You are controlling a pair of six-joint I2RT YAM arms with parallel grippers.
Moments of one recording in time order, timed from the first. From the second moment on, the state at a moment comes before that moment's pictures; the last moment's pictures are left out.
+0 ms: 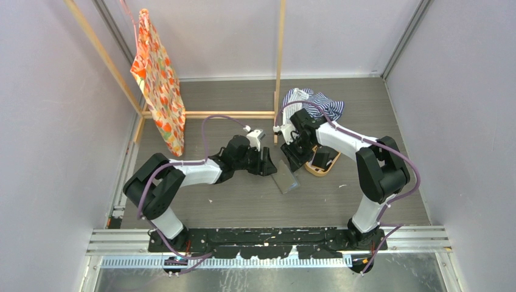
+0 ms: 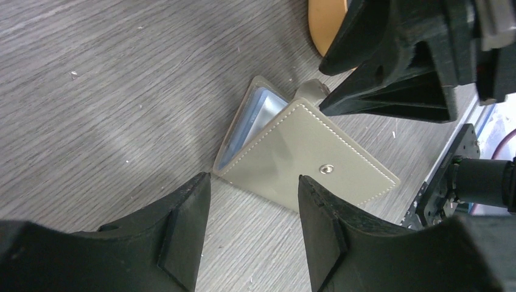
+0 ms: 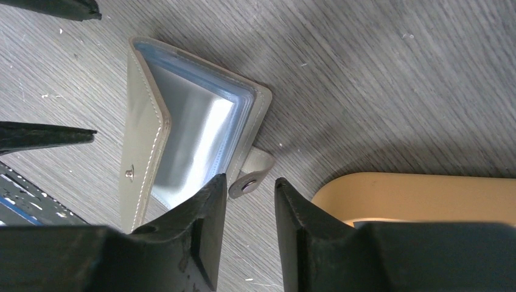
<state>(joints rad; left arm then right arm) -0.73 1.64 0.73 0.34 0.30 -0.52 0.49 1.75 1.18 -0.76 -0.28 -0.25</state>
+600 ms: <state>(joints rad) -0.73 1.72 0.74 0.36 0.43 -0.33 0.44 1.75 1.18 -0.77 -0.35 -0.27</state>
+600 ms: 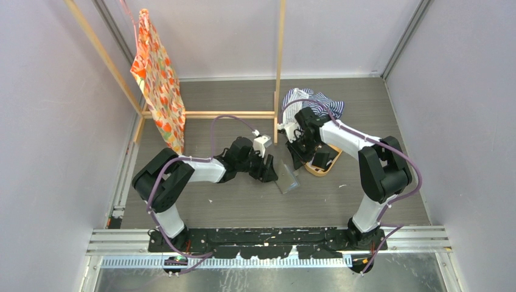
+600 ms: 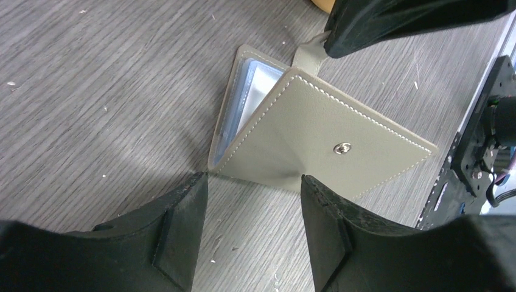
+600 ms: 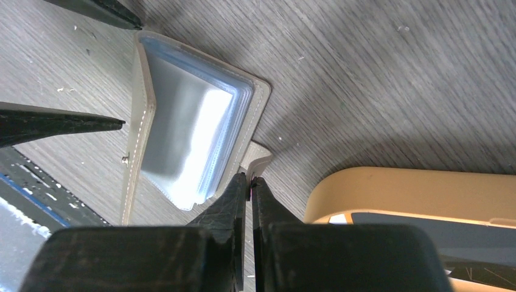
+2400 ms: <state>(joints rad) -0.84 1.75 0.80 0.29 0.29 -0.59 0.43 1.87 1.24 -0.94 -0.57 -0.42</state>
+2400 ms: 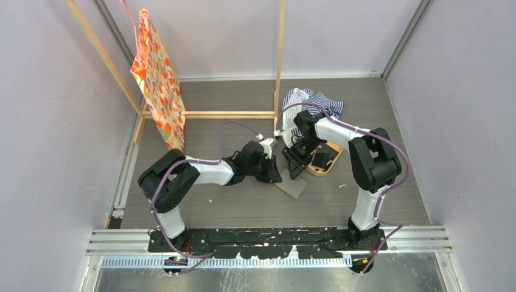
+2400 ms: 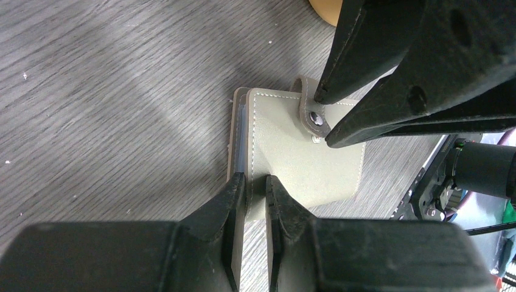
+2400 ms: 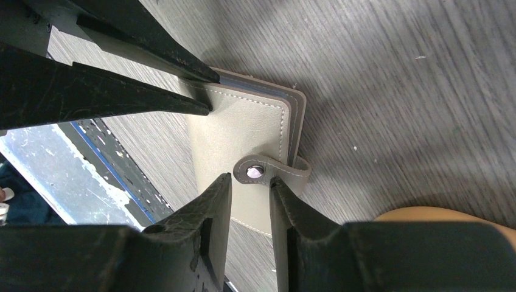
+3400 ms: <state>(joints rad) -0.84 1.75 0.80 0.29 0.28 -0.62 0.50 1.82 1.23 -0.83 -0.47 -0.34</state>
